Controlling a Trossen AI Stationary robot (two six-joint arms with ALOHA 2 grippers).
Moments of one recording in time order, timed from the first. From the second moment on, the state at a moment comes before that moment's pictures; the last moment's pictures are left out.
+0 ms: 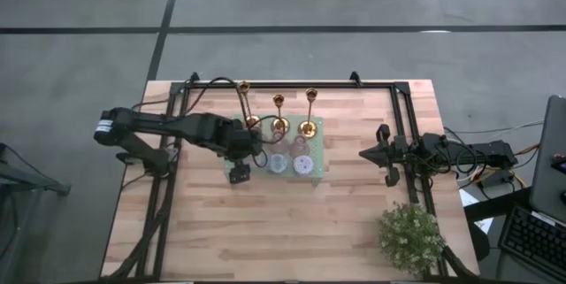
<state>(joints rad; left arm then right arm) -0.08 1.48 1.44 -1.20 -0.13 -0.27 0.08 0.04 0.04 0.06 0.06 0.16</state>
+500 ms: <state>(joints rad) -0.18 1.20 1.24 -1.33 -0.13 -0.60 0.08 0.04 0.04 0.06 0.06 0.16</state>
